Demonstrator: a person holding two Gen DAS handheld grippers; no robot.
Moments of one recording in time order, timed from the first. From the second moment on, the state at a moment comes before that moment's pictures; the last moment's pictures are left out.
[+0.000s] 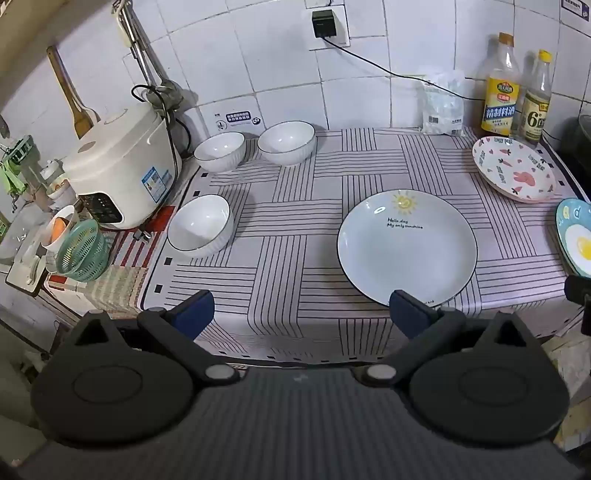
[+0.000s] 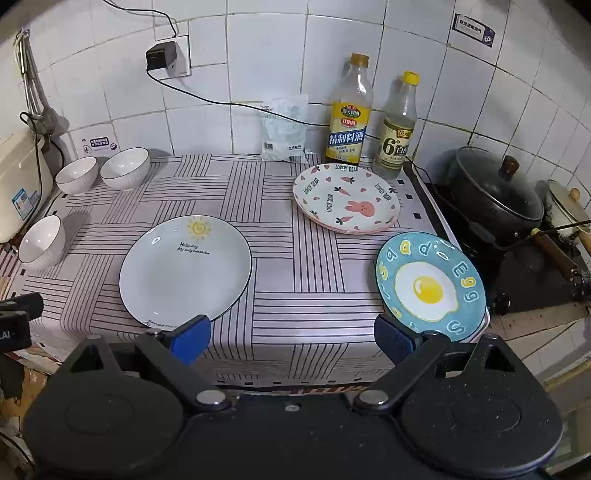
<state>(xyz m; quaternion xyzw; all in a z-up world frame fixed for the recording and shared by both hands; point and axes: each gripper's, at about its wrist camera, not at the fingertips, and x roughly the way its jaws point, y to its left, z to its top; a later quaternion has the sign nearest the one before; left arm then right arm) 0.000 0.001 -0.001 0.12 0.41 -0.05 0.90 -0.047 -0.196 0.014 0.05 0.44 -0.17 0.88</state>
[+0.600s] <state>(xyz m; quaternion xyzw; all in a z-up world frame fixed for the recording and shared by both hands) -0.001 -0.009 -0.011 0.13 0.43 -0.06 0.89 -0.057 -0.202 0.012 0.06 0.43 -0.17 0.88</state>
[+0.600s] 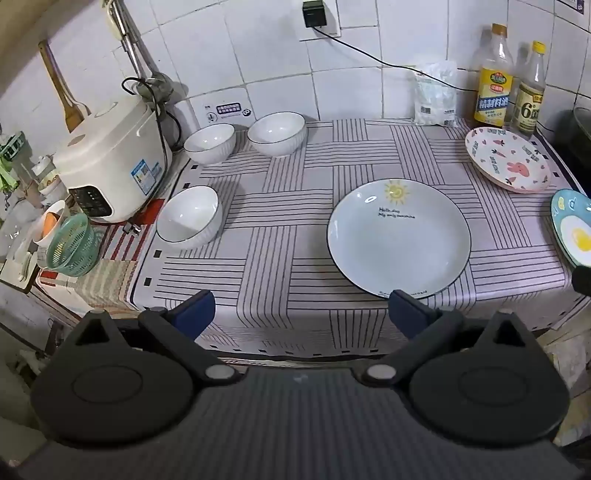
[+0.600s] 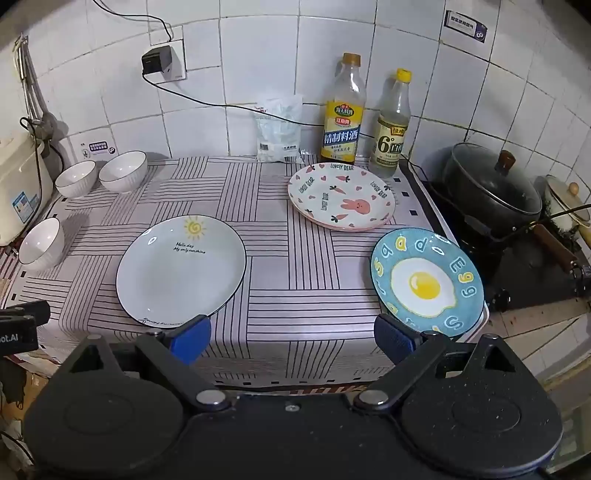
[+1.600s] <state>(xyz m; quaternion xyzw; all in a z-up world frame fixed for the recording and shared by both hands) -0.006 -0.028 -0.014 0.11 0.43 -0.10 0.89 -0.067 -0.210 0.003 0.04 0.41 -0.19 0.89</state>
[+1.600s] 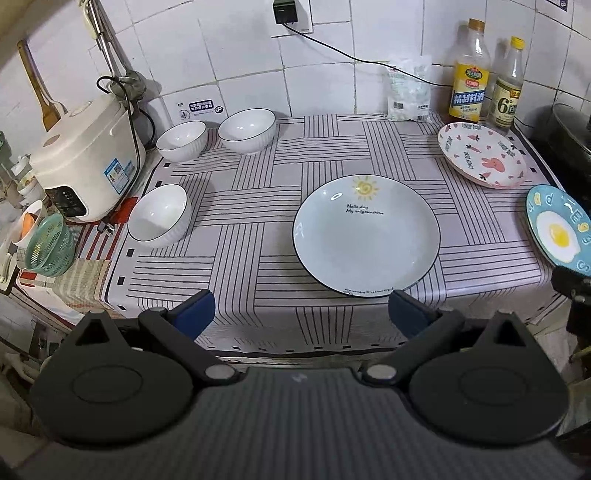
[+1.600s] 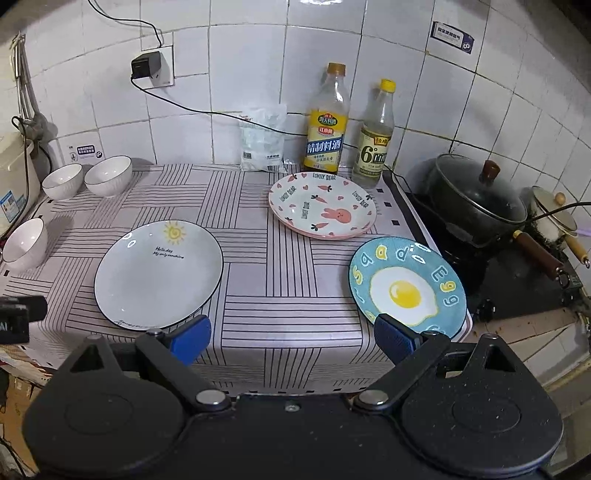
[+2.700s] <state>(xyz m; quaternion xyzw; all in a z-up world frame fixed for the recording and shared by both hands) -0.006 -0.015 -0.030 0.09 0.38 -0.10 0.92 -0.080 -0.208 0.001 0.01 0.34 -0.20 0.92</state>
